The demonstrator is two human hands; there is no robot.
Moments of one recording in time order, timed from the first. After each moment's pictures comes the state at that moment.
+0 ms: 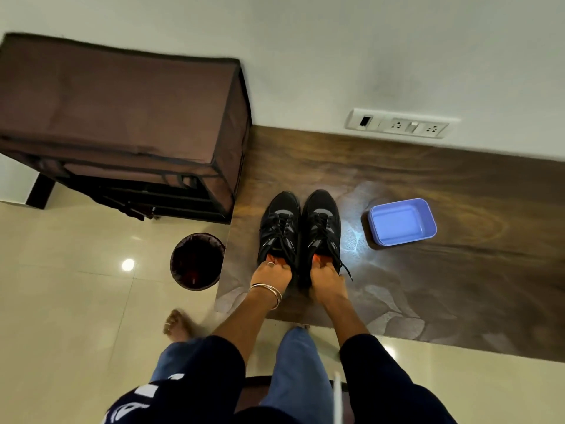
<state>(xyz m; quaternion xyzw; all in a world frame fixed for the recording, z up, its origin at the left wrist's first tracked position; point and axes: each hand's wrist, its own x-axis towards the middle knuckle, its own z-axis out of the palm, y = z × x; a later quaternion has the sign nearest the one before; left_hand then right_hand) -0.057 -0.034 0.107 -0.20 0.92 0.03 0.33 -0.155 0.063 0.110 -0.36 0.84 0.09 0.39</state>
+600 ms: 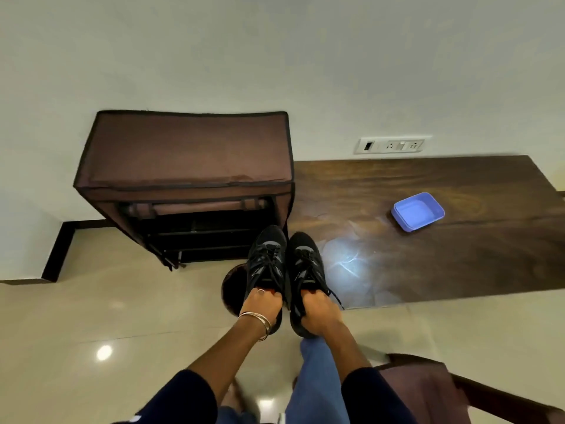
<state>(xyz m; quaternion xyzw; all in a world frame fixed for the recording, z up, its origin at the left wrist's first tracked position) 0.206 -0.162 0.176 -0.10 0.96 0.03 0.28 0.123 -0.037 0.180 -0.33 0.88 0.02 0.34</state>
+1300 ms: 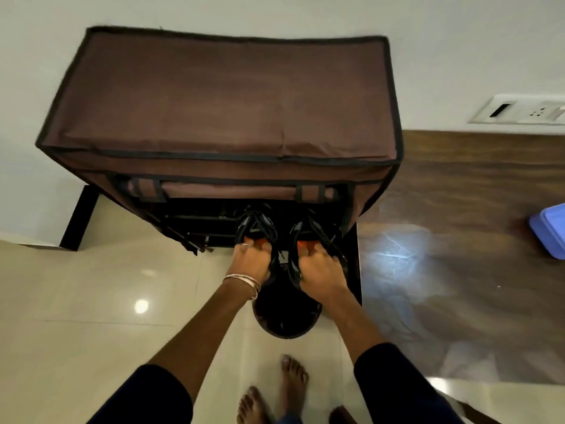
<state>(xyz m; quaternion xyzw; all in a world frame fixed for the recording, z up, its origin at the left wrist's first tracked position) 0.156 -0.367 0.028 -0.27 0.93 0.03 0.24 0.060 -0.244 0.030 -0.44 0.85 0.03 0.27</state>
